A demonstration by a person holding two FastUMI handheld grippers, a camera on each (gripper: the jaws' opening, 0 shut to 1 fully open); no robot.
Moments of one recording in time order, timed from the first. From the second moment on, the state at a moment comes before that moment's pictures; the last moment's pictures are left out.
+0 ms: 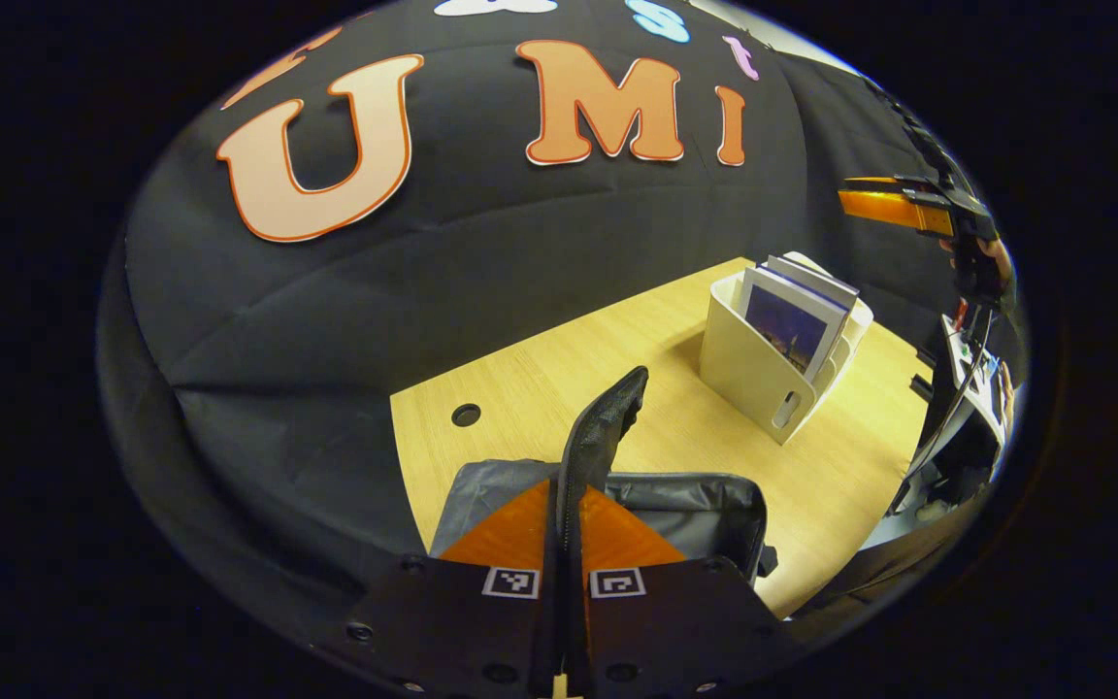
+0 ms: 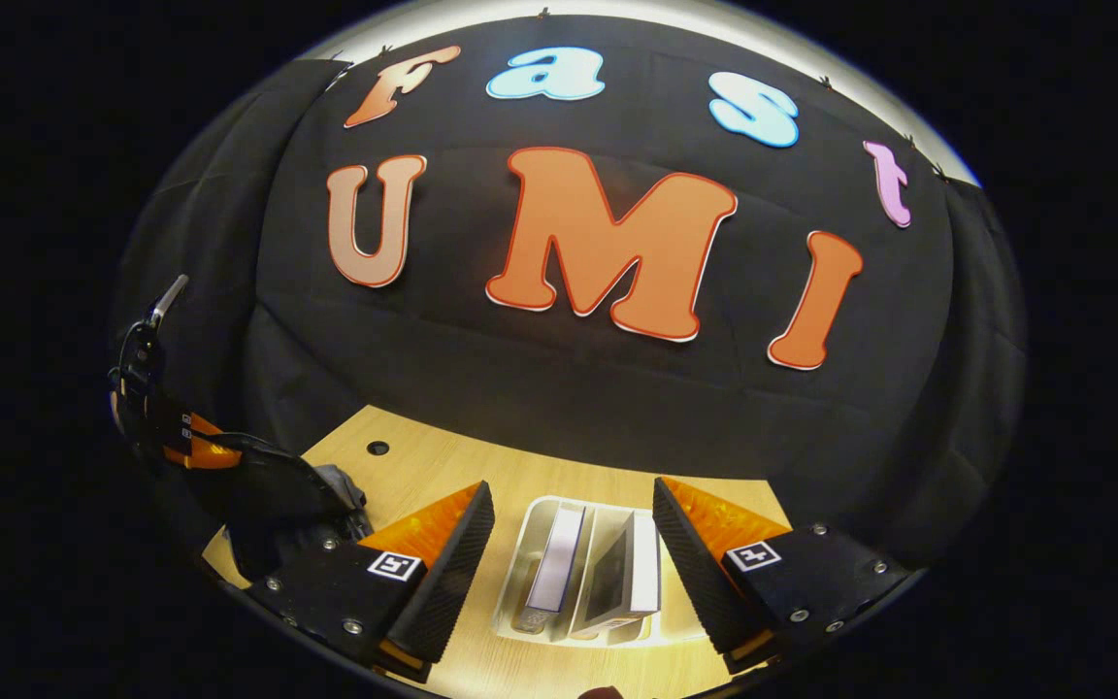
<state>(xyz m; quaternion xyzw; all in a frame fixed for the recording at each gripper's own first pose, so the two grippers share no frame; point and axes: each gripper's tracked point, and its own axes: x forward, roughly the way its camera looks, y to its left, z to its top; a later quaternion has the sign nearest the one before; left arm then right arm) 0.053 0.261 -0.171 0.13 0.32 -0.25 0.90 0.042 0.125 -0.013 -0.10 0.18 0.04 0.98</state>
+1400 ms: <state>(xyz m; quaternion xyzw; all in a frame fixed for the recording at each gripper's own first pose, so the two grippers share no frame) 0.057 0.261 -0.168 0.16 0.37 -0.22 0.89 0.053 0.120 -0.140 0.01 0.56 0.05 0.83</state>
